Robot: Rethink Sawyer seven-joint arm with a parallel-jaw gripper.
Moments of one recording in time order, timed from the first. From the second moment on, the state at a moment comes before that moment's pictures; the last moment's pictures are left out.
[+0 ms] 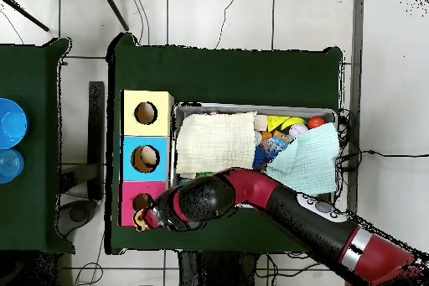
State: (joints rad) arm -0.93 -0.32 1.02 2.13 -0.40 0.71 1.52
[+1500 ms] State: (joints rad) arm -0.95 -0.30 1.03 2.14 -0.47 0.54 1.52
